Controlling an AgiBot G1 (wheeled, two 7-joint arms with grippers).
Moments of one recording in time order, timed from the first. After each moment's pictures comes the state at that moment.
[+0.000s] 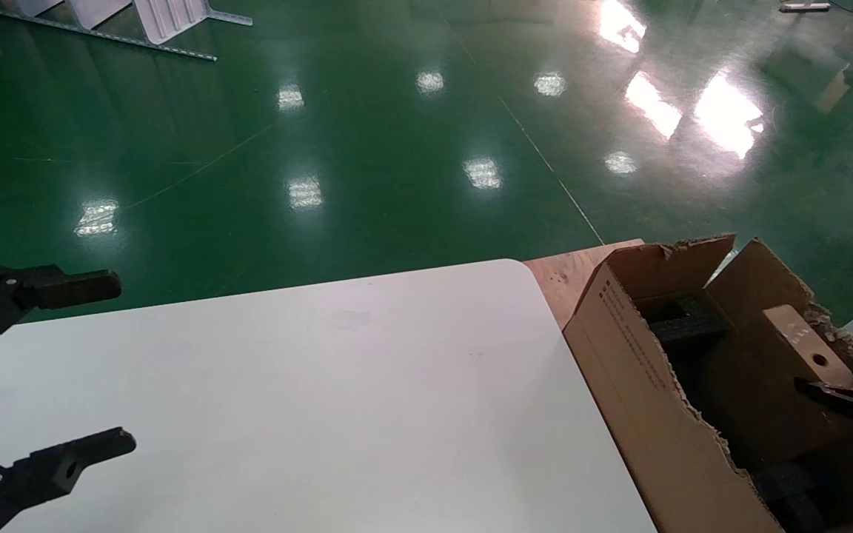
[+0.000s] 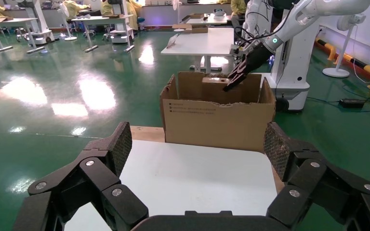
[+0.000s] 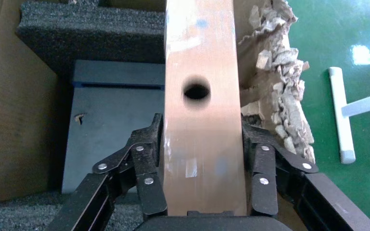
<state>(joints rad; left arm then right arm) -1.09 0.58 0.36 -1.25 0.67 1.46 -0.14 1.22 -0.33 -0.57 -0.04 -1.08 -1.19 -0.12</state>
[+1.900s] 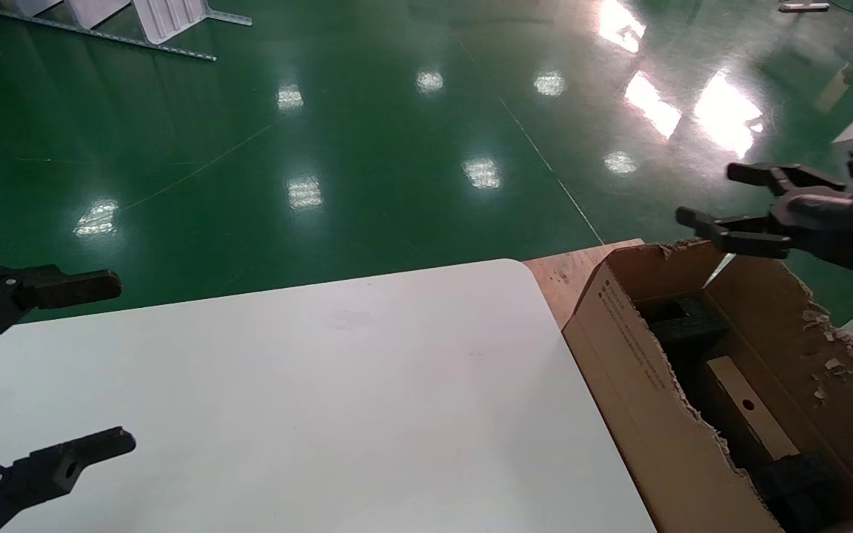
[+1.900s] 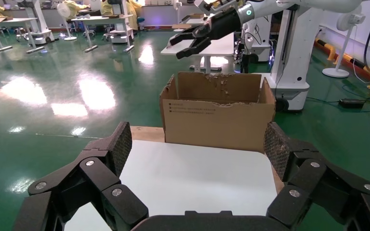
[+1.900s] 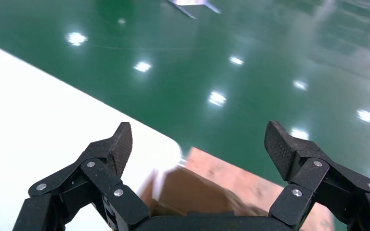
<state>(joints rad) -1.09 0.58 0.36 -1.25 0.67 1.46 -0.14 1.34 -0.37 -0.46 0.39 -0.93 -1.35 -0.15</state>
